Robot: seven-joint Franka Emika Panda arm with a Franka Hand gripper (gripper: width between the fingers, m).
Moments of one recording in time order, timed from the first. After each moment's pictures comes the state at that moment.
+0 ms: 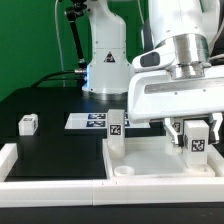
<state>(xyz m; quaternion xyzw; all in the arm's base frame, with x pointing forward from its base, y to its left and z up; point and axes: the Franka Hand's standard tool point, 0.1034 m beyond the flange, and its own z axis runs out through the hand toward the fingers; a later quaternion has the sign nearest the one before) 0.613 0.107 0.066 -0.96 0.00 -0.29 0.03</state>
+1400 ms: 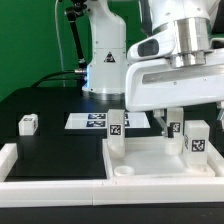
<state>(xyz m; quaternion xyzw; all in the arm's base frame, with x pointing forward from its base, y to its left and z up) 0.615 0.101 0.082 -0.99 0.01 -0.11 0.06</state>
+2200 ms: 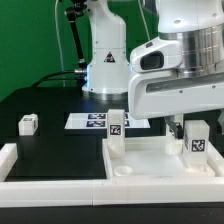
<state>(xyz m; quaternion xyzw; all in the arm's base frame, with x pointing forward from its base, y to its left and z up) 0.619 0.110 0.082 -0.99 0.07 0.03 0.08</state>
